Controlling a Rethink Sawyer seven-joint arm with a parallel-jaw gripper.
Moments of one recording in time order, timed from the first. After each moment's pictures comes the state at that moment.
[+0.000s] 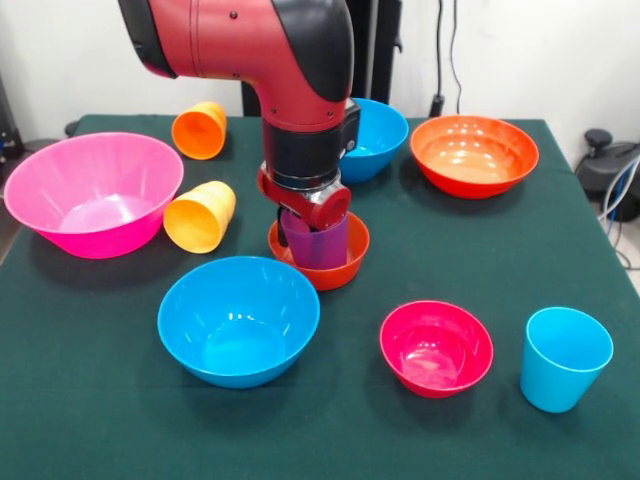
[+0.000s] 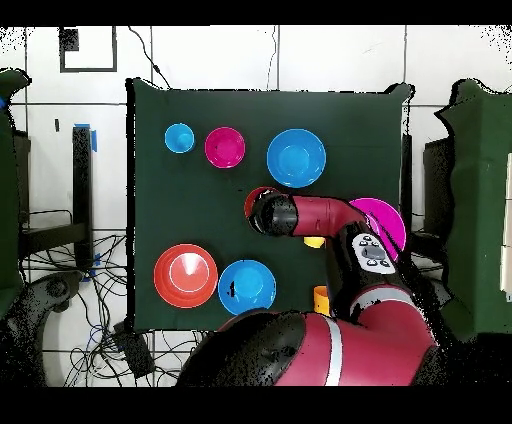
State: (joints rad) arm -0.41 -0.43 0.12 1.60 -0.32 0.39 2.49
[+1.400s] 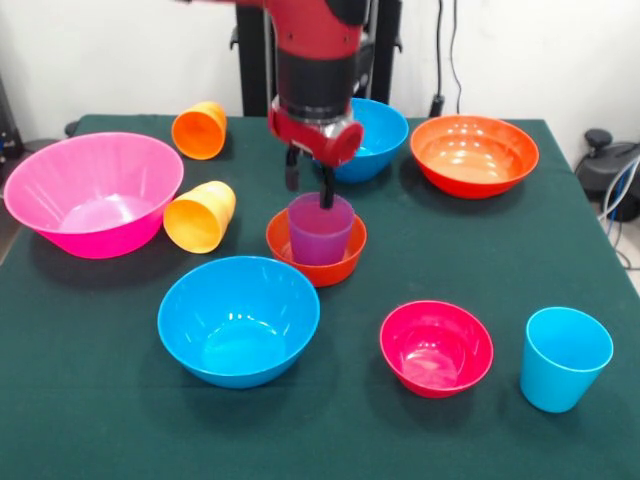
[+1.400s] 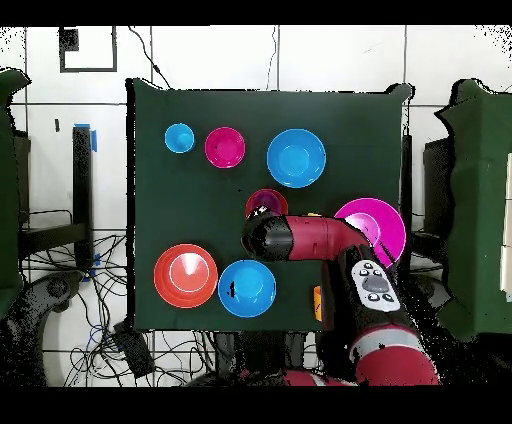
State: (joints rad) arm -0.39 -0.62 0.11 1.79 -0.32 0.37 2.49
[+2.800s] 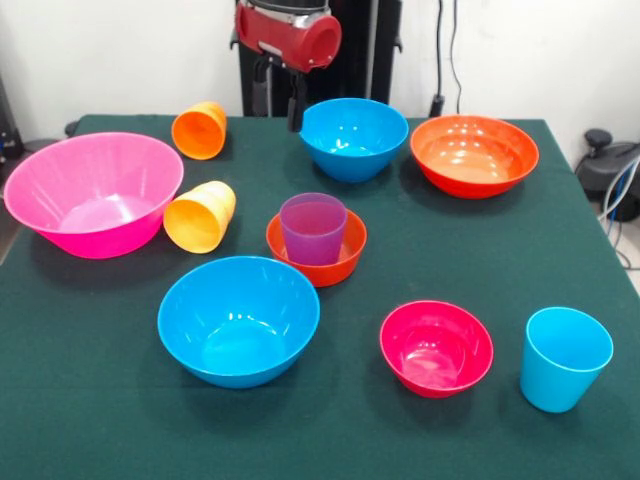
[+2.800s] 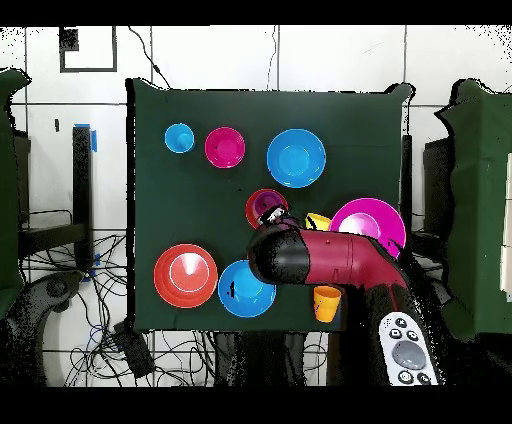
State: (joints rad) arm -0.43 -0.88 0.11 1.90 -0.31 0.41 2.49
